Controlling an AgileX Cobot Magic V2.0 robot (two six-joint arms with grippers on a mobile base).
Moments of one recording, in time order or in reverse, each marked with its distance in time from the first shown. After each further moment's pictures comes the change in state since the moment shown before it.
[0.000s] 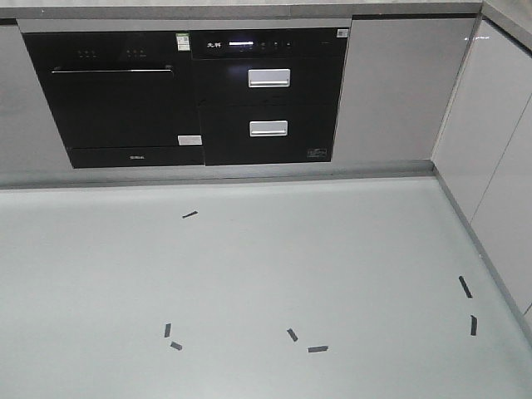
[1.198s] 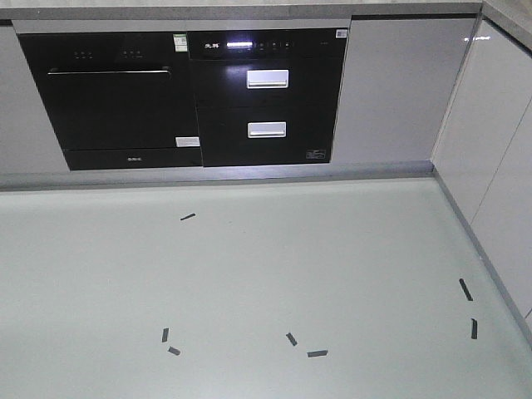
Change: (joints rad) left arm 0.000 0.000 0.000 0.000 0.000 0.000; right arm 0.000 0.000 0.000 0.000 0.000 0.000
